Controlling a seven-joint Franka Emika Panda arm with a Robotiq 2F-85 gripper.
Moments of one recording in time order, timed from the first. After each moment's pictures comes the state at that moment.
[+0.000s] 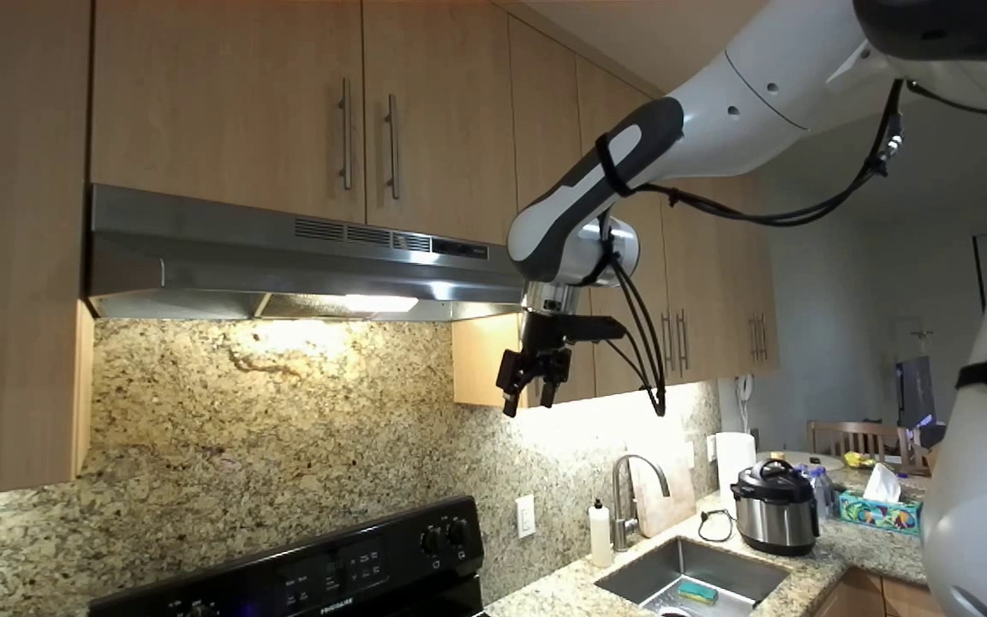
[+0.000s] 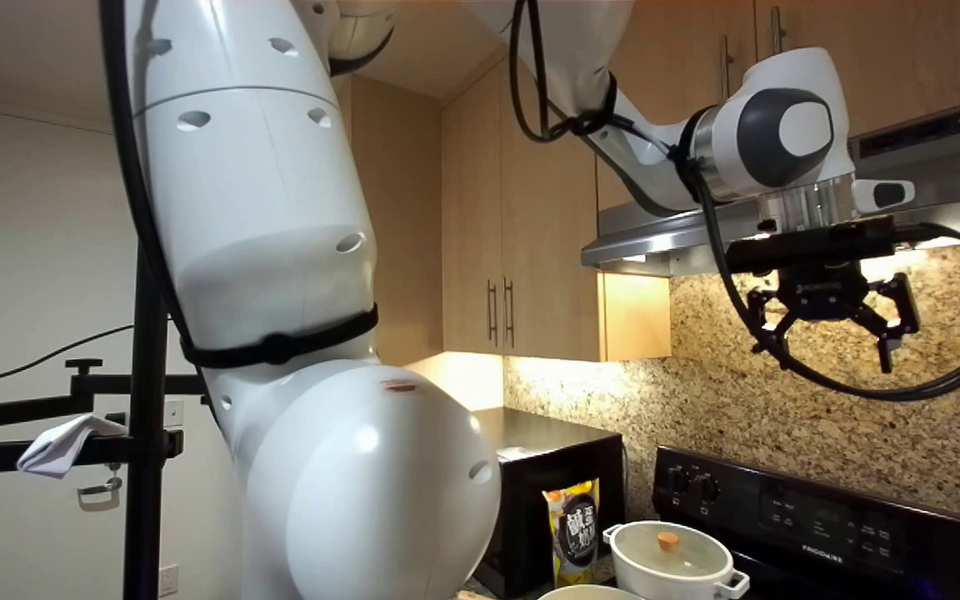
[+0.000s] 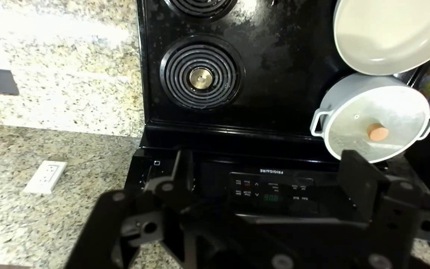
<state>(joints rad) -0.05 -0.28 -0.16 -2.25 0.03 2.30 -0.29</state>
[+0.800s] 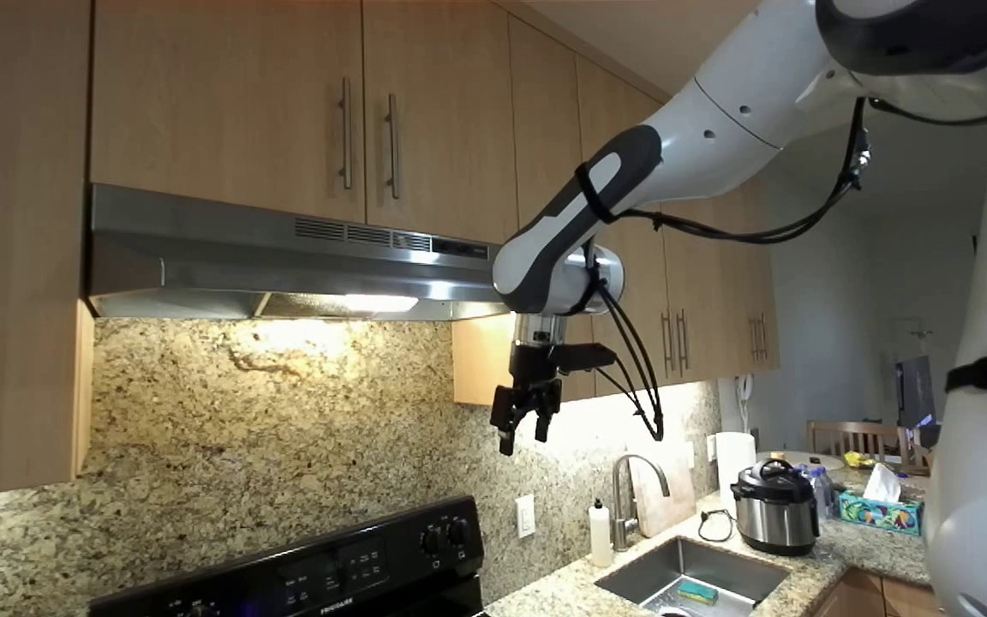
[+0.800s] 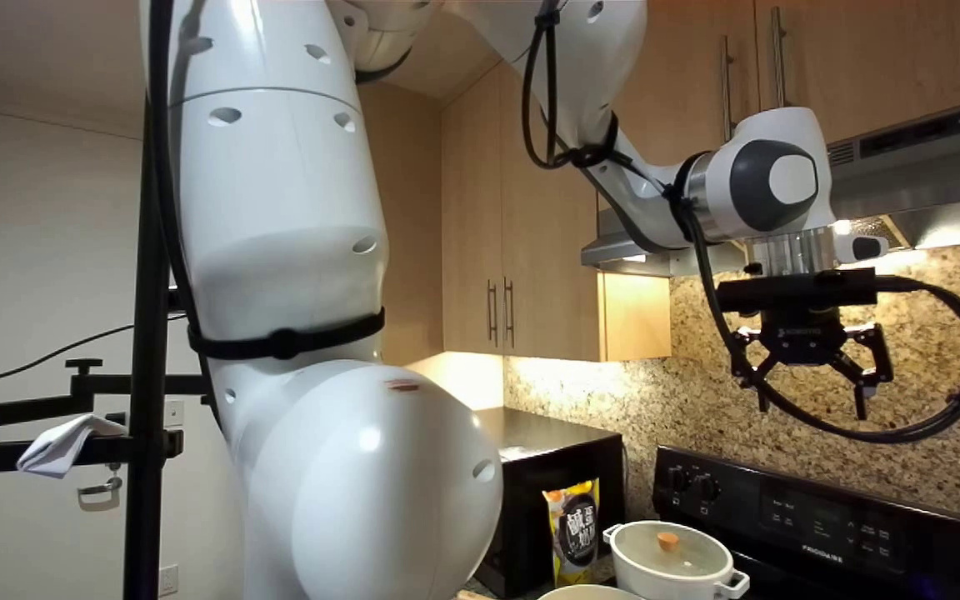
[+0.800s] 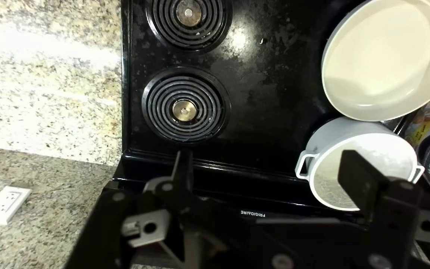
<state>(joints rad) -0.03 -0.21 -0.13 -2.29 0.01 2.30 -0.32</state>
